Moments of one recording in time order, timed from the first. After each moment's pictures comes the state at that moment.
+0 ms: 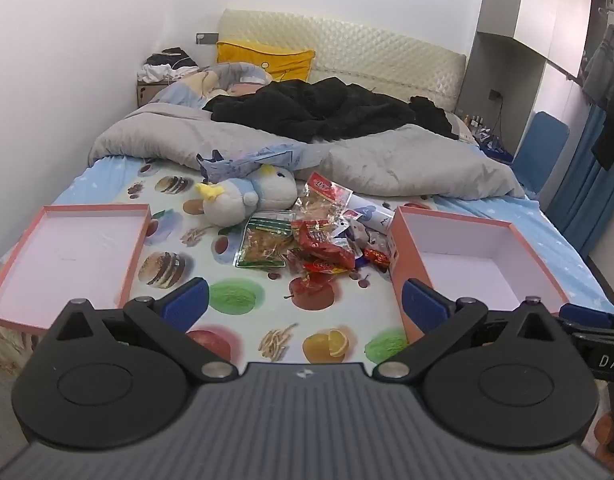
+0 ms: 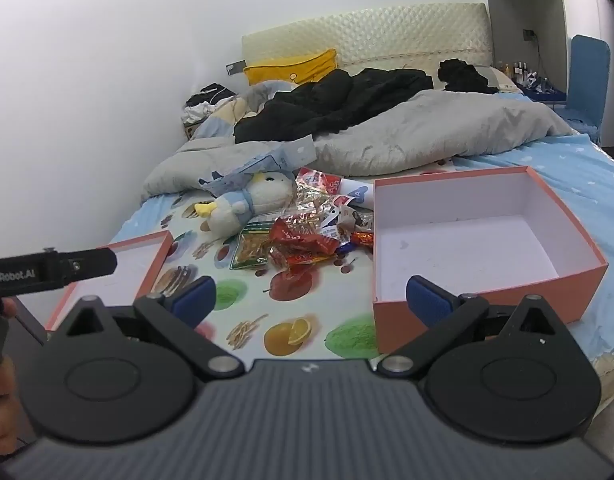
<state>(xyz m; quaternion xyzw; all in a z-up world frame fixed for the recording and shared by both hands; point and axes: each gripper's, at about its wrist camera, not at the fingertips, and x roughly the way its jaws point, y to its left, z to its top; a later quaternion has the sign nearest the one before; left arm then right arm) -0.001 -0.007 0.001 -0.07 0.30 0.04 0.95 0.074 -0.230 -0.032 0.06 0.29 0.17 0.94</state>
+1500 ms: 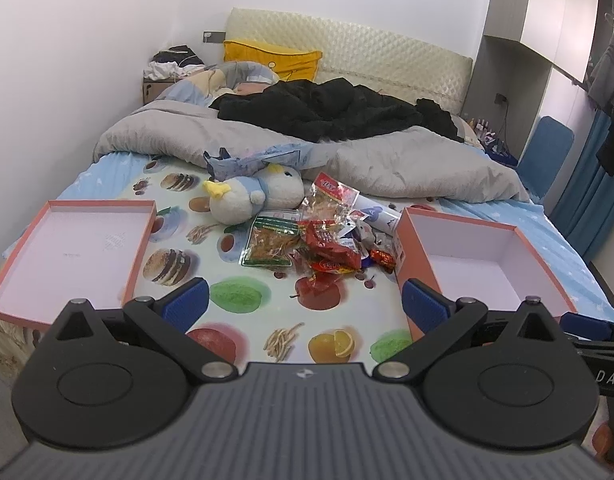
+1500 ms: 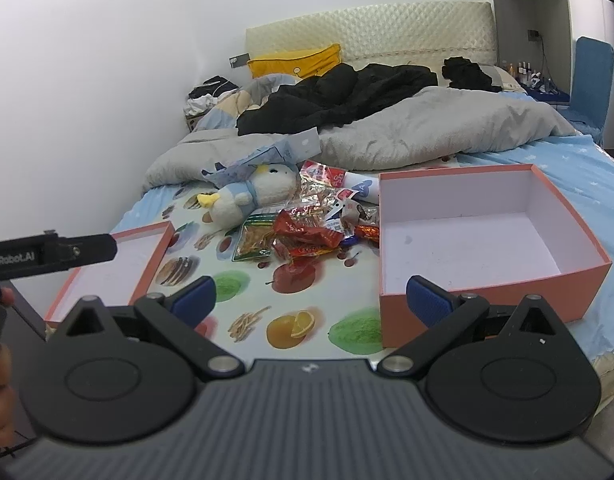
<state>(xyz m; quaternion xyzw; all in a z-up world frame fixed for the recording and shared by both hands) -0.005 0.001 -0.003 -0.09 0.30 0.05 0.95 0.075 -0.224 -0.037 0.05 0.30 0.17 0.94</state>
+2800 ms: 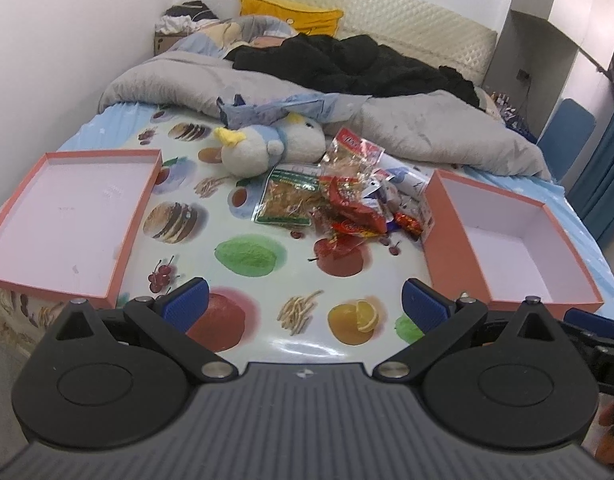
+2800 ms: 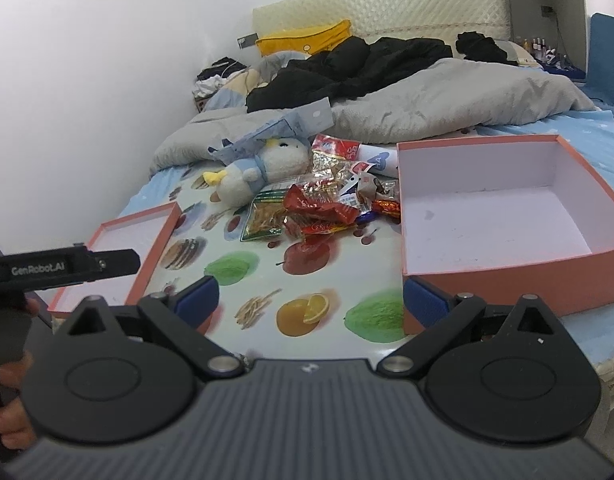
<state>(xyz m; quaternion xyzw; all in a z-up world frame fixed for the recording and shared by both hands) 0.044 0.029 -0.062 -0.11 0.35 0.07 0.93 0.104 -0.207 -0.073 0.06 0.33 0.19 0.92</state>
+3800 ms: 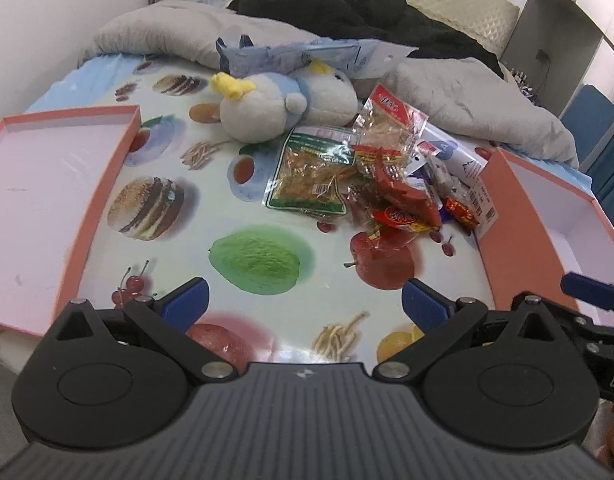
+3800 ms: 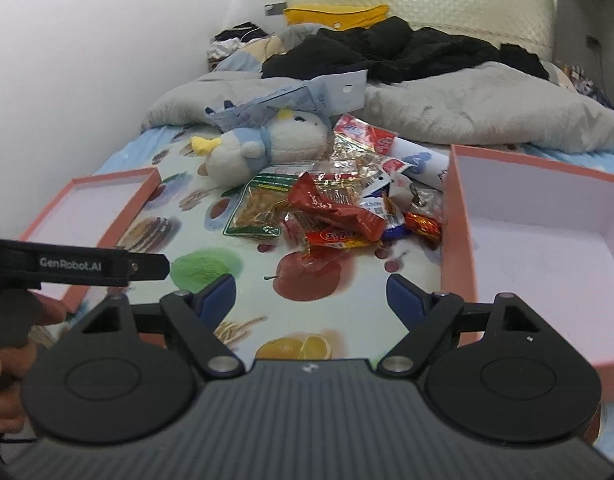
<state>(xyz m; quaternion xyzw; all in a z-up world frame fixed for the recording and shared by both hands) 0.166 0.091 -0.167 -0.13 0.40 0.06 0.90 0.204 -0.129 -0.134 -0.04 0.33 0.21 0.92</state>
